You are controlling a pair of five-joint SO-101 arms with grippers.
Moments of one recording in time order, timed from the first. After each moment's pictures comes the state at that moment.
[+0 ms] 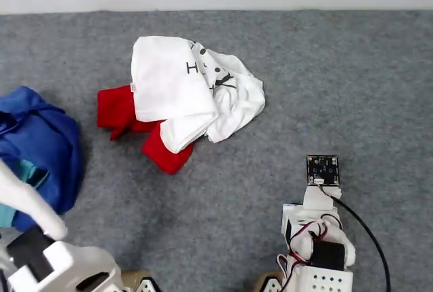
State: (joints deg) left arm -43.1 -1.2 -27.6 96.1 -36.3; right arm 4.7 -102.6 95.6 74.2 4.1
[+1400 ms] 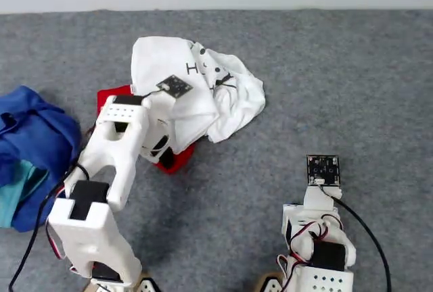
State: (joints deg) left arm 1.9 18.2 14.2 69.9 -21.7; right arm 4.7 -102.6 95.6 74.2 4.1
